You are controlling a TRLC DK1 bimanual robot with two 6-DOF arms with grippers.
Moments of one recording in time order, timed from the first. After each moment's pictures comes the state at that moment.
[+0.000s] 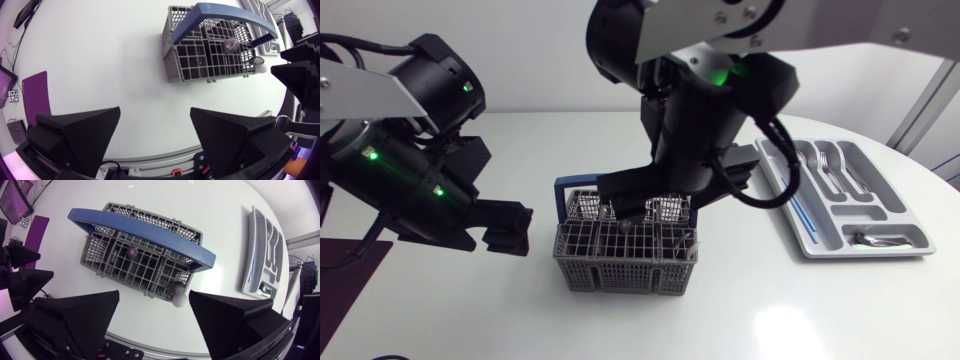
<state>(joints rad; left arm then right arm) -0.47 1.29 1.16 -1.23 0.02 -0.32 0.88 1.73 1.67 -1.29 0.14 0.56</state>
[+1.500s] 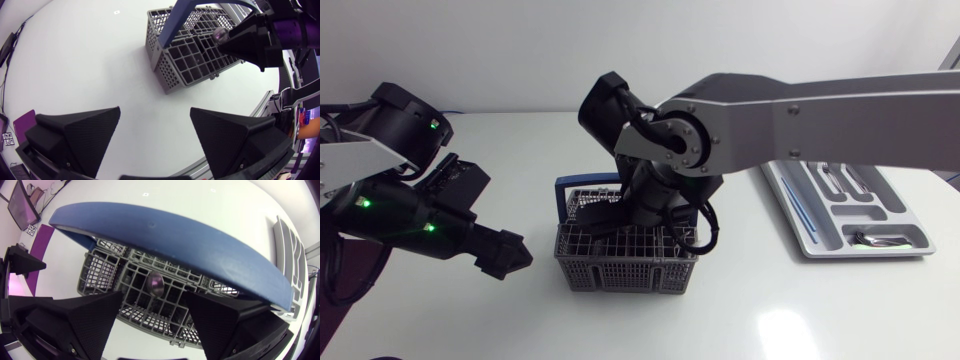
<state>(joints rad) -0.33 1.16 0.90 -0.91 0.17 0.03 0.88 1.77 1.37 -0.76 0.12 0.54</state>
